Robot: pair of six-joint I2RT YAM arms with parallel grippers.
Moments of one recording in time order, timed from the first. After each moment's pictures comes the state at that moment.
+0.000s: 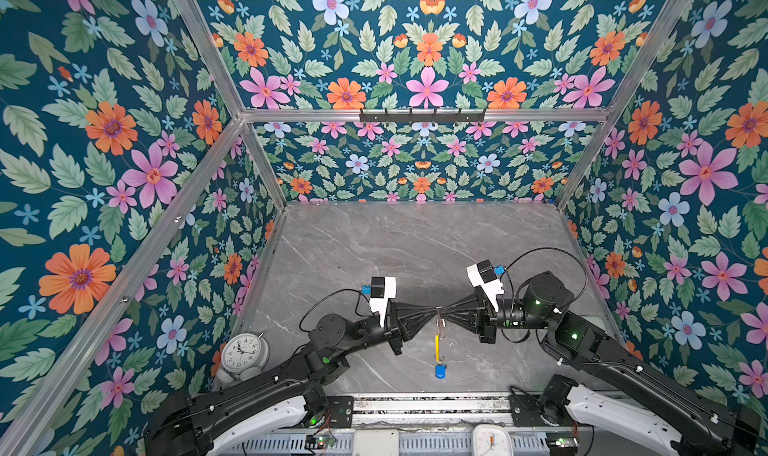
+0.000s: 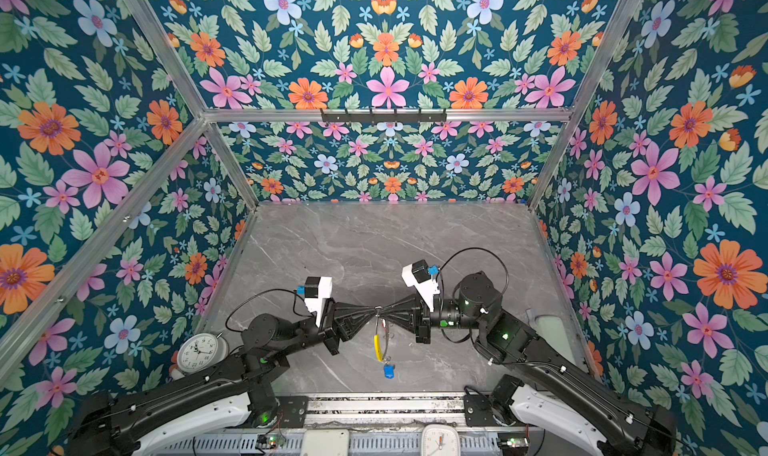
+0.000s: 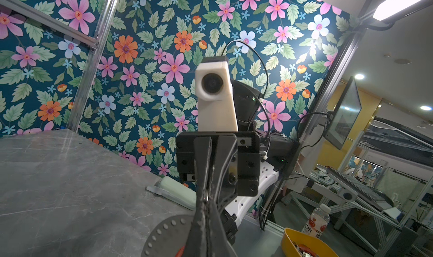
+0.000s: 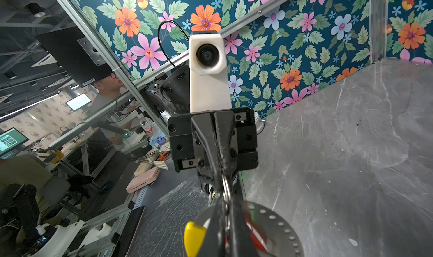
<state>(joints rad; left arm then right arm) -1.04 0.80 0.42 0.73 0.34 -0.57 0.81 0.83 0.75 0.03 -0.71 0.42</state>
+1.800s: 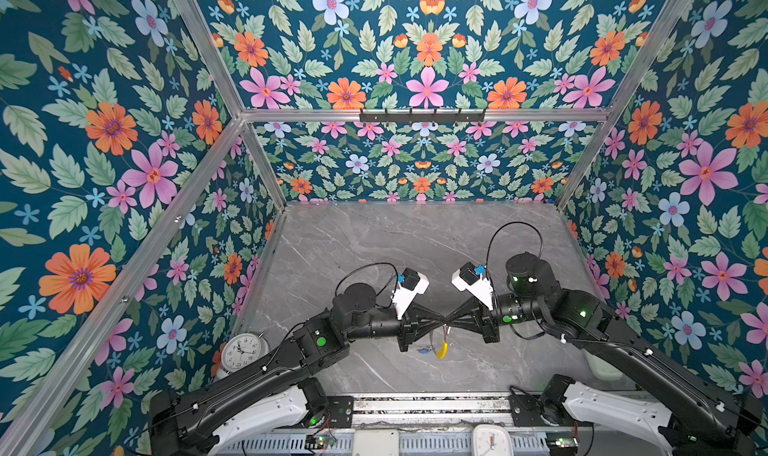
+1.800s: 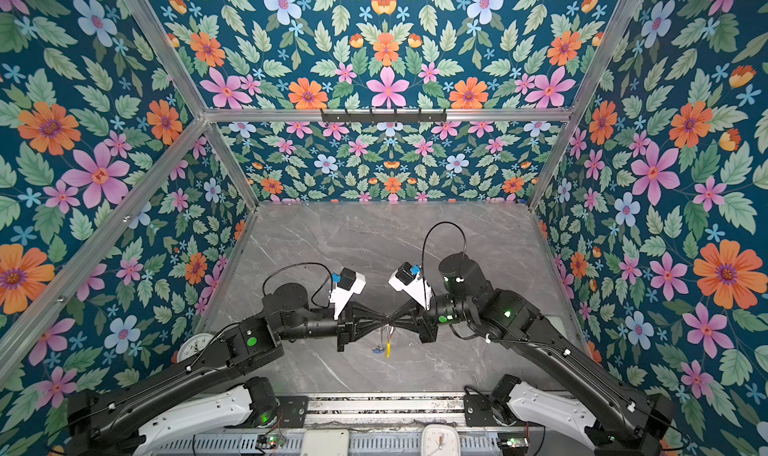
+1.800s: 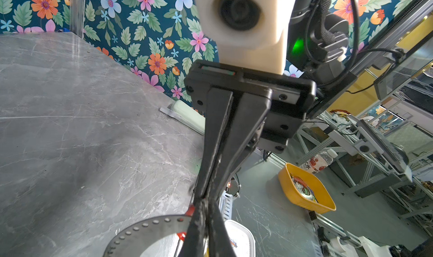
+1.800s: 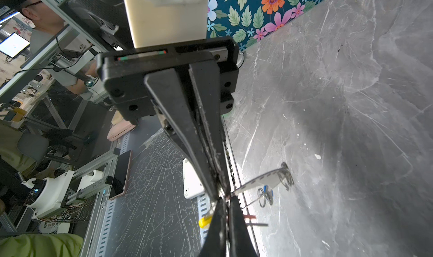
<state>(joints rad) -1.04 0.88 0.76 -0.04 0.47 -0.43 0.79 0.98 1.07 -0.67 -0.68 0.09</state>
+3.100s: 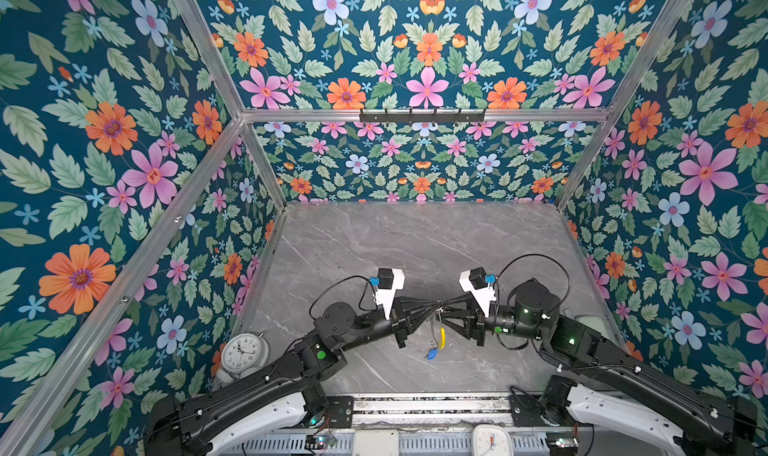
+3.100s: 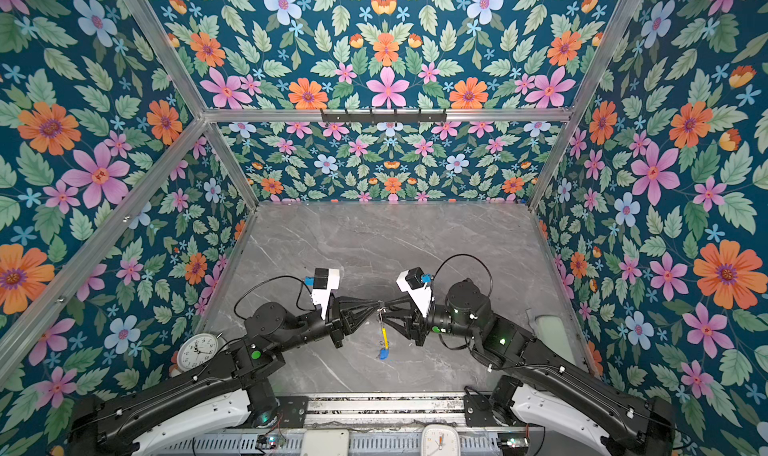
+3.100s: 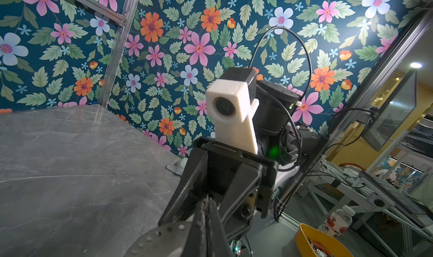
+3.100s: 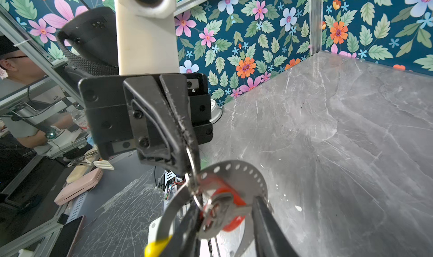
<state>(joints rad) -1.04 0.79 0.55 0.42 0.28 -0.53 0.91 0.83 0.73 -0.10 -0.41 0.27</state>
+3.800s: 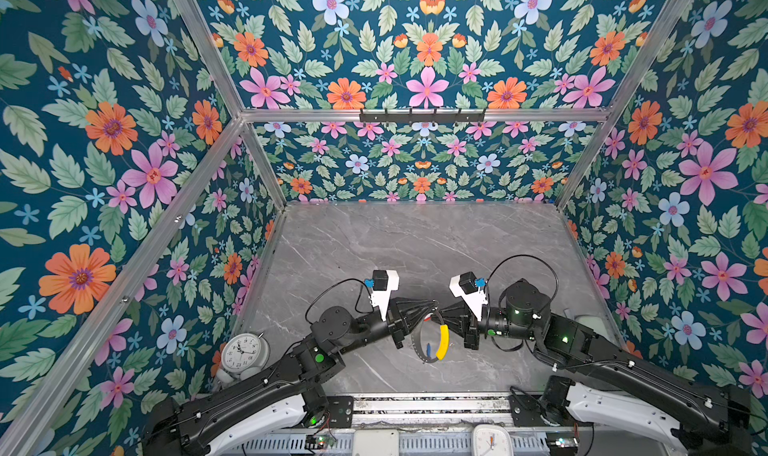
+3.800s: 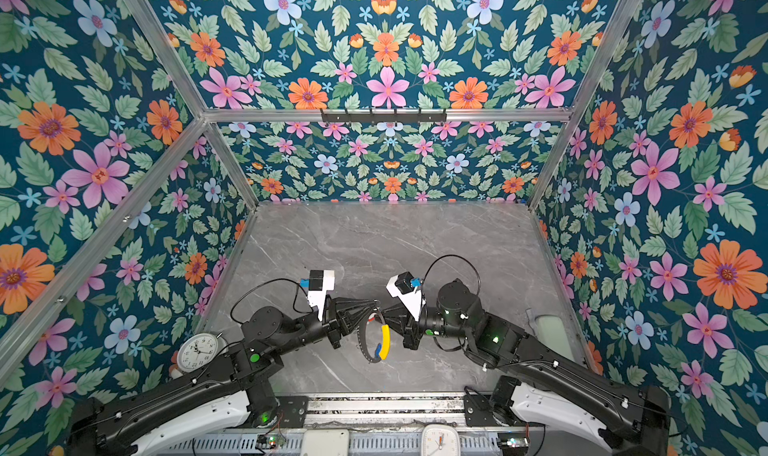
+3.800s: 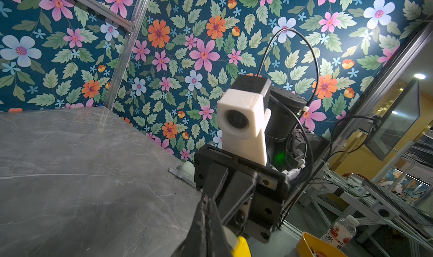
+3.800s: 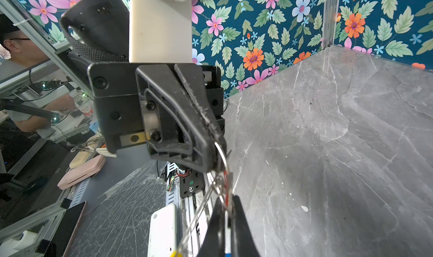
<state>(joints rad) -1.04 0.75 0.50 0.45 0.24 -0.55 0.97 0.88 0.76 -0.11 -0.39 0.23</state>
